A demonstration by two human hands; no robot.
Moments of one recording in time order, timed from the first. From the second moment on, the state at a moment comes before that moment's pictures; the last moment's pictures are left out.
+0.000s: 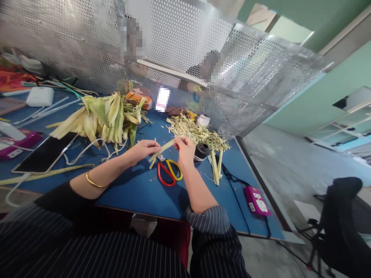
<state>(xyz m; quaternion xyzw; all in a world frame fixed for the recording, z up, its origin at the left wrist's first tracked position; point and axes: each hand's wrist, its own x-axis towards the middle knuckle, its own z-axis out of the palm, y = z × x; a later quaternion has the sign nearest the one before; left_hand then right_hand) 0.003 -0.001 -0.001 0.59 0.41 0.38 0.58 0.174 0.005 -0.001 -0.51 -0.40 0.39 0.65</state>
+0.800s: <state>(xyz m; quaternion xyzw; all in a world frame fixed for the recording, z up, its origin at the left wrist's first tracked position) -0.001 -0.001 0.000 0.51 0.39 0.37 0.67 0.171 -0.010 0.004 -0.48 -0.49 0.55 0.47</state>
